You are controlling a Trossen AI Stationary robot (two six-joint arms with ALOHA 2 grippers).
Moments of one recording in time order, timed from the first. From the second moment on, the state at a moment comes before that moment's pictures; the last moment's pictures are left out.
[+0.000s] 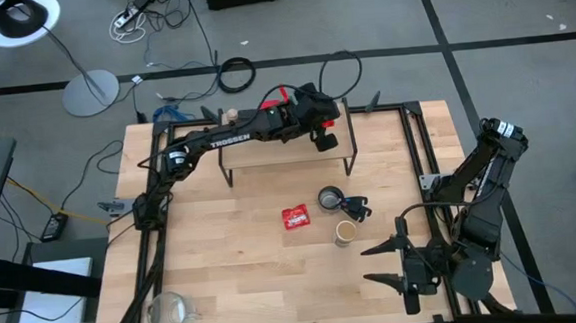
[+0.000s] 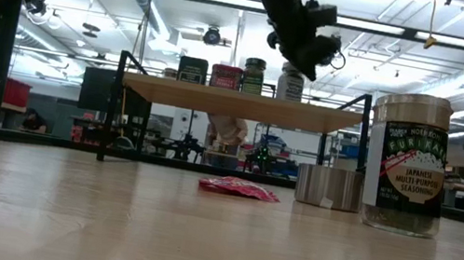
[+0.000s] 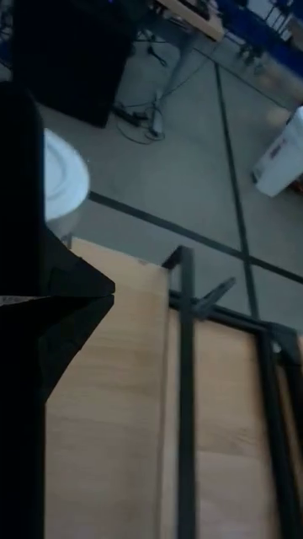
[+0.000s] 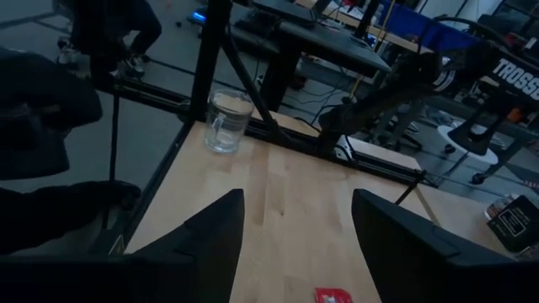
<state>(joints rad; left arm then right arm) 0.27 2.20 2.17 -0.57 -0.43 0.32 1.00 1.36 1.25 -0.33 1.00 0.07</state>
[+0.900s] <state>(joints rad) 0.23 2.20 2.17 -0.70 -0.53 0.26 0.99 1.36 1.25 -0.32 1.07 0.06</state>
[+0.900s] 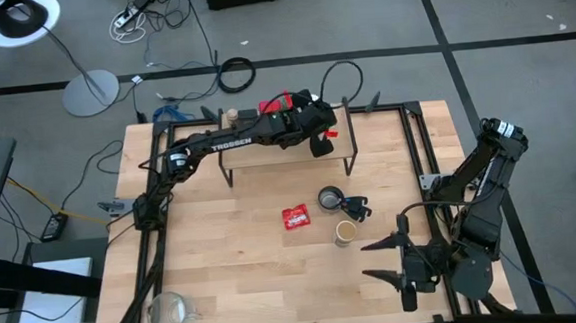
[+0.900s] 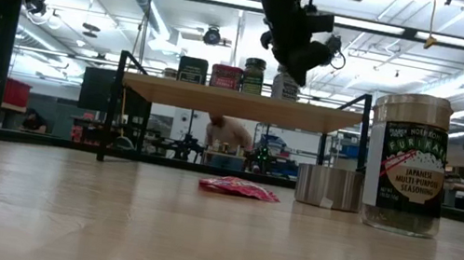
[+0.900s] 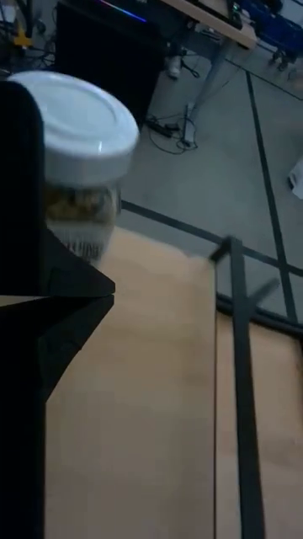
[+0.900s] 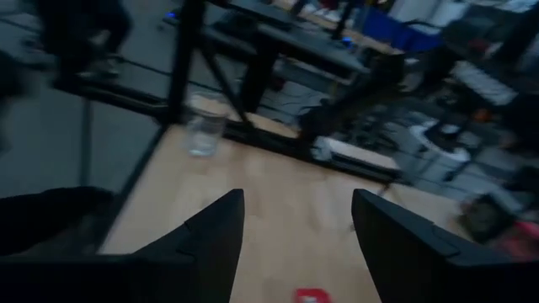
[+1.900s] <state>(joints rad) -0.18 1.41 1.90 -0.63 -0.55 0.21 0.26 1.36 1.25 -0.61 1.04 0.08</state>
